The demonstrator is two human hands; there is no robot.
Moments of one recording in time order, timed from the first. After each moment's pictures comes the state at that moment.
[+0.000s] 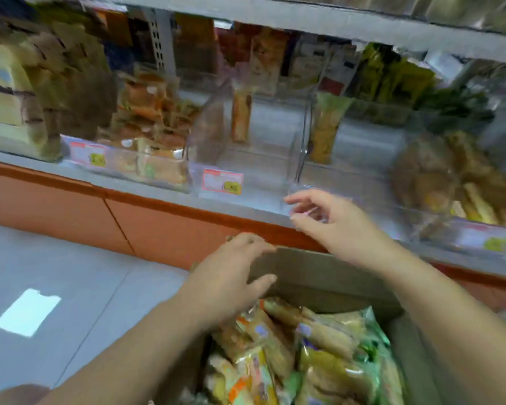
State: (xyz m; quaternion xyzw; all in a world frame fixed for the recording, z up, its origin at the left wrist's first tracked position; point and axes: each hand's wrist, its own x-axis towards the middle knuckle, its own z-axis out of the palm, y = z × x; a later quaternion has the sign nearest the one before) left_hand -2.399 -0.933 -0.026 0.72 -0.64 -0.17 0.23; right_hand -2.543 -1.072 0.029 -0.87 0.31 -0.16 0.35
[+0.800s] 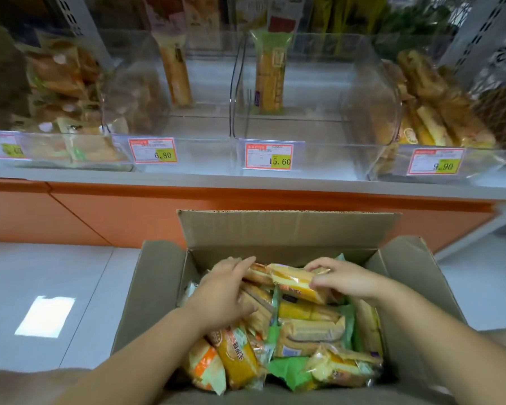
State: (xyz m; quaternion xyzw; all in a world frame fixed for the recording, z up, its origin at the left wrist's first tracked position) left_hand -2.452 -0.943 -0.147 0.72 -0.64 -0.28 0.04; right_hand -2.683 -1.082 -0.133 -0.68 0.50 0.13 0.53
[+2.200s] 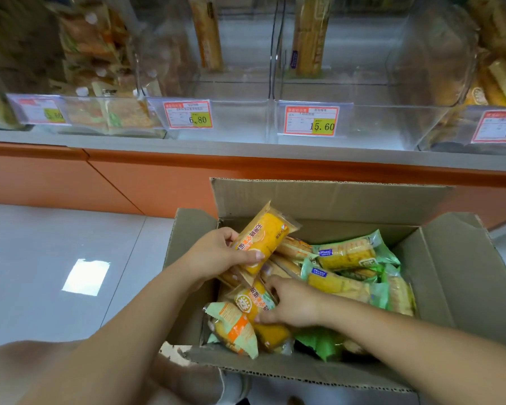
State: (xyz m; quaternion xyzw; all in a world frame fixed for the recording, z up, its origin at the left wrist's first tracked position) left_hand -2.405 -0.923 -0.111 0.75 -0.32 -0.51 0.26; right_hand -2.584 -0.972 -0.156 -0.79 0.34 0.24 0.44
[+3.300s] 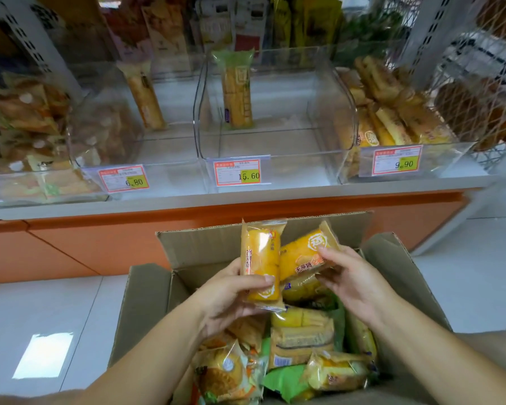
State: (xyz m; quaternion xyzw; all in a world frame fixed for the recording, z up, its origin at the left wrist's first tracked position) left_hand -2.488 -0.974 -0.091 0.52 -0.18 -0.73 0.41; right_hand -2.697 -1.058 -0.105 -0.27 0.48 -0.35 0.76
